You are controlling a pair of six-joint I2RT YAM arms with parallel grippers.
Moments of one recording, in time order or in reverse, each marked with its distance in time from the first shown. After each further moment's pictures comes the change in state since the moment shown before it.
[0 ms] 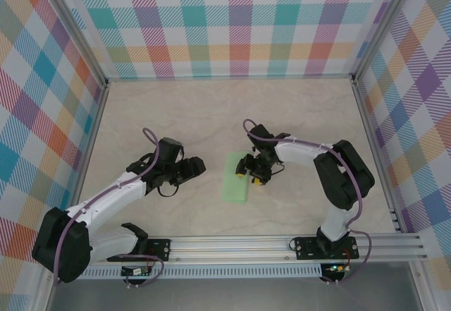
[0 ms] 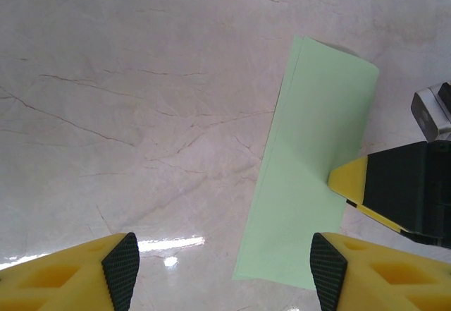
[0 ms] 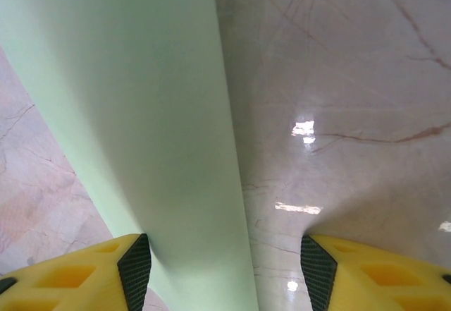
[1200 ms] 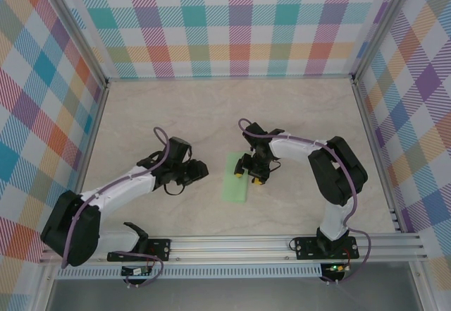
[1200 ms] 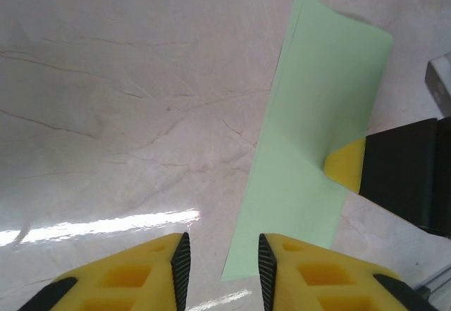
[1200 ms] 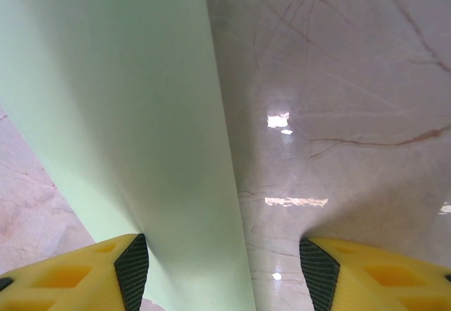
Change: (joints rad) left arm -0.058 0.153 0.027 0.068 0.065 -0.011; right arm 0.018 0.058 0.083 -0.100 0.049 0.001
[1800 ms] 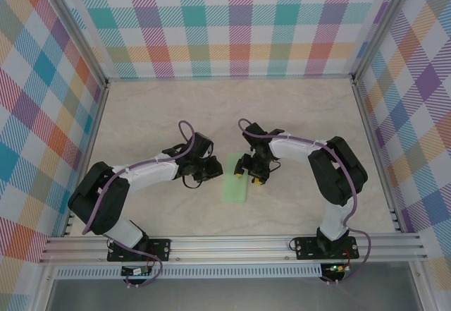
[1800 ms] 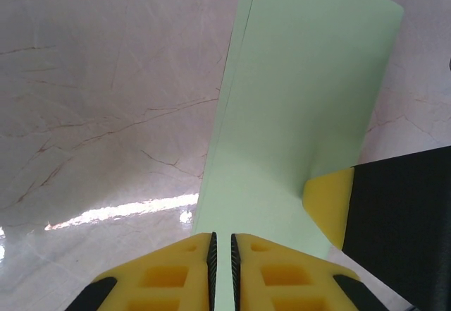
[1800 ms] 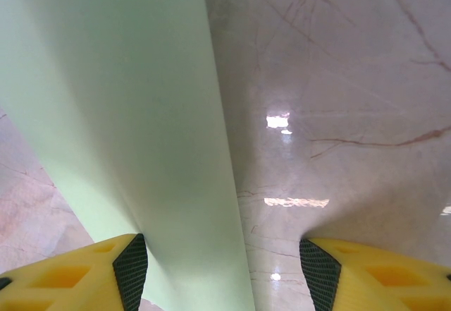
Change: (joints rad) left arm -0.095 0.254 0.153 0.053 -0.011 -0.023; right arm 0.000 0.000 -0.002 0.002 0.002 -0.003
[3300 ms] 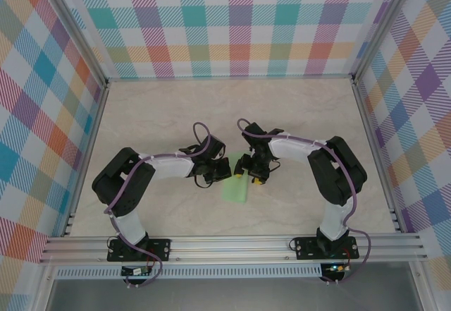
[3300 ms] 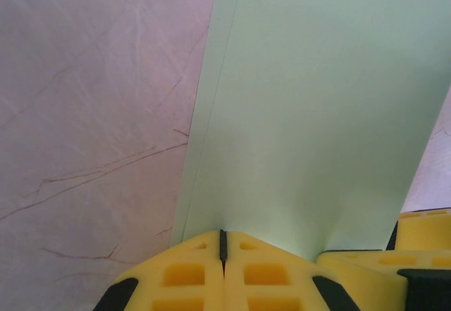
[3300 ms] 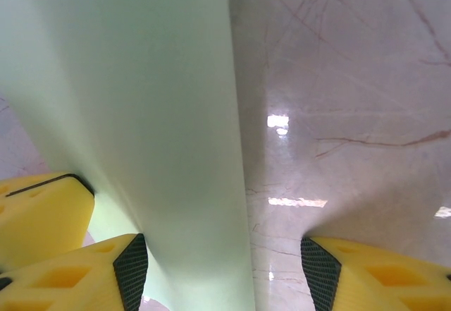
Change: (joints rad) left arm -0.050 0.212 0.065 0.127 0.014 -0.015; right arm 0.000 0.003 0.010 -0.011 0.000 -0.026
